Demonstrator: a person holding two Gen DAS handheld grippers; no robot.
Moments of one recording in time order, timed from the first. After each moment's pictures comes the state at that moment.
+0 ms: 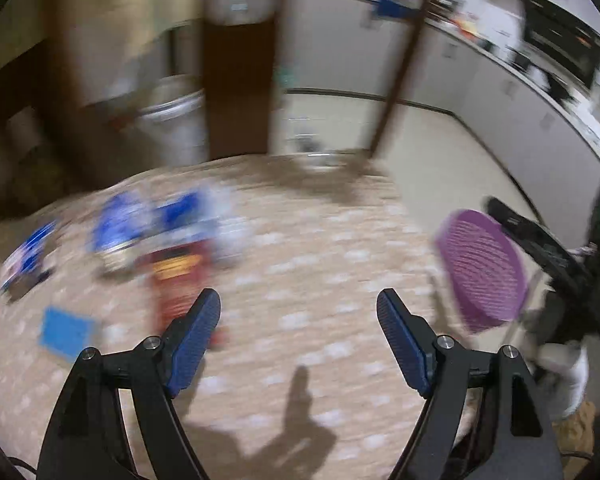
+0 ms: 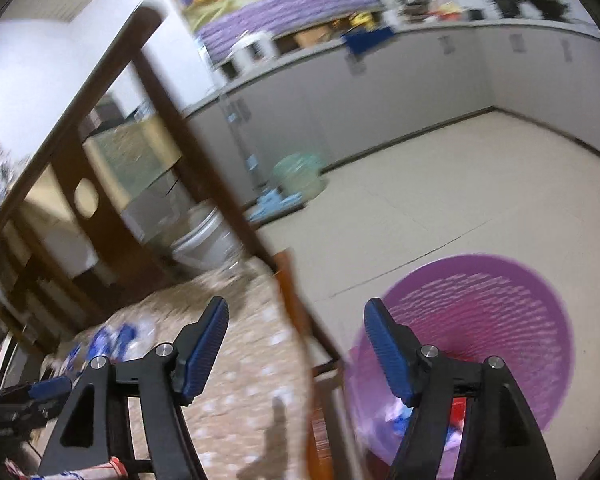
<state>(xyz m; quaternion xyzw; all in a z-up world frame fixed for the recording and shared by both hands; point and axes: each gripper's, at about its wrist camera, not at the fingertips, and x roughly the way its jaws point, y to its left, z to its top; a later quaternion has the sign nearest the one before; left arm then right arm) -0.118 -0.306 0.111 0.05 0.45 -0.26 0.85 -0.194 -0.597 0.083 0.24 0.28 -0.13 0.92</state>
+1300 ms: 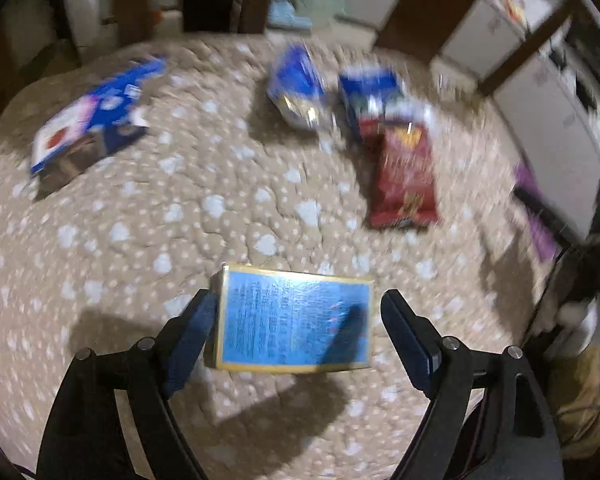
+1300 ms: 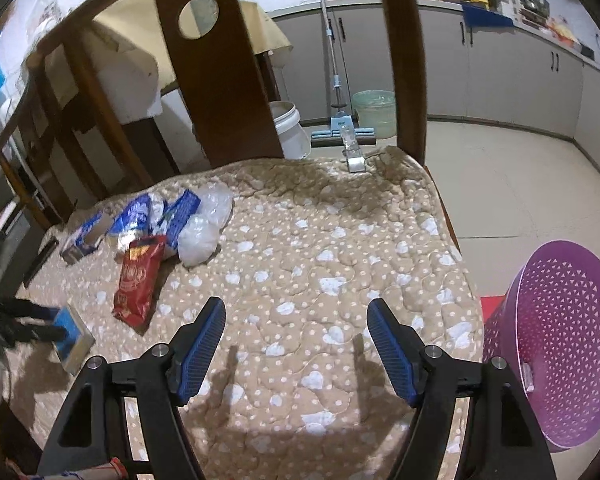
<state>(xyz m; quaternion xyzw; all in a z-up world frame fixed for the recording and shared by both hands) -0.079 -0.146 0.056 0.00 0.58 -0.26 0.77 -0.135 -0.478 0.042 0.11 0.40 -0.02 0.91</state>
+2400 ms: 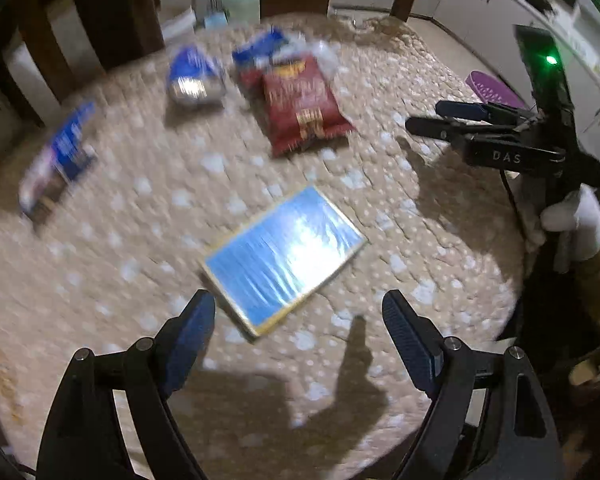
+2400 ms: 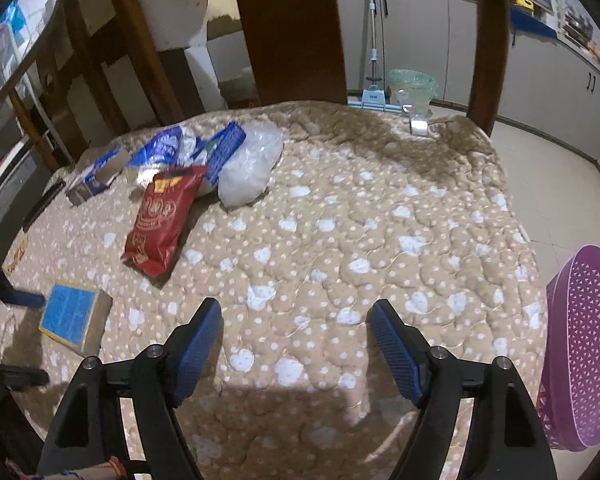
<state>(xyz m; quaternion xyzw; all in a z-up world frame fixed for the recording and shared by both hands) -0.157 -0.194 0.057 0.19 0.53 -0.31 0.77 -0.124 -0.427 0.013 0.06 0.45 0.02 0.89</state>
